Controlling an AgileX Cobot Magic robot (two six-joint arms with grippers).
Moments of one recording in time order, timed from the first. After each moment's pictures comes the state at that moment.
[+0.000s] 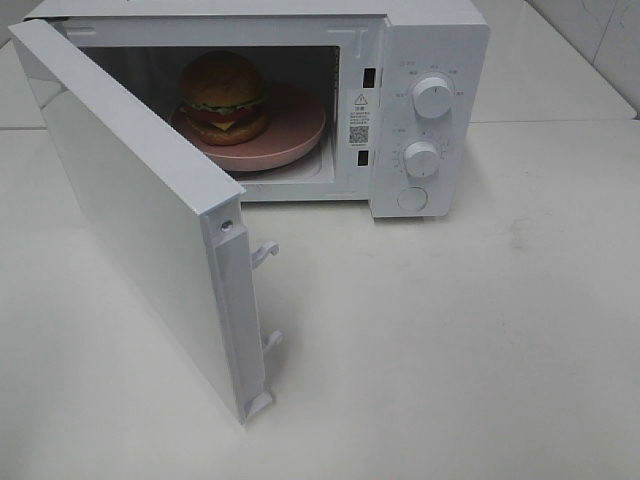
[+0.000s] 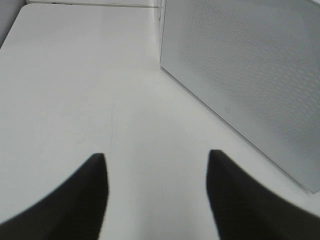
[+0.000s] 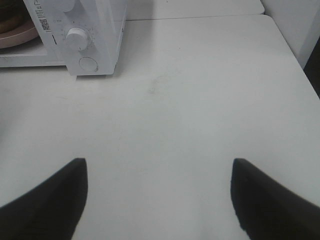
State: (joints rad) left arm 0.01 0.20 -0.54 -0.10 0.97 0.04; right arm 0.03 -0.01 -0.50 -0.02 1.00 0.08
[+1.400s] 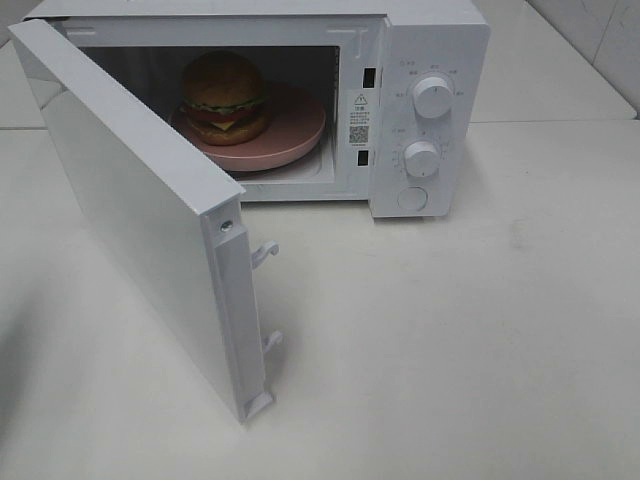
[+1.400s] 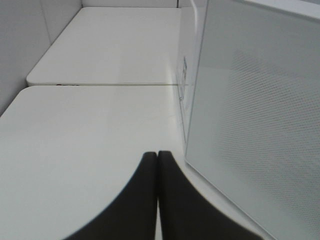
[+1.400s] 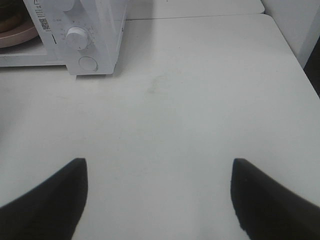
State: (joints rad) left arm 0.01 1.01 -0.19 0.11 -0.48 -0.11; right arm 0.03 -0.01 -0.50 -0.02 1.00 0.08
